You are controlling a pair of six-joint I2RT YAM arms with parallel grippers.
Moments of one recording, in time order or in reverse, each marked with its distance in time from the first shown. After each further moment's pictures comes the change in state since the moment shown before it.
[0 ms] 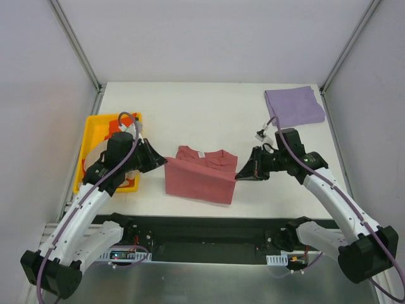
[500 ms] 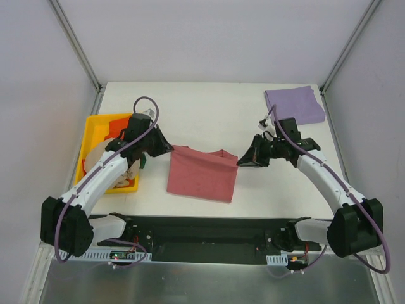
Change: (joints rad) left arm 0.000 0.394 0.103 0.163 -0.087 0.010; right arm -0.099 0.225 0.090 0.066 0.049 -0.047
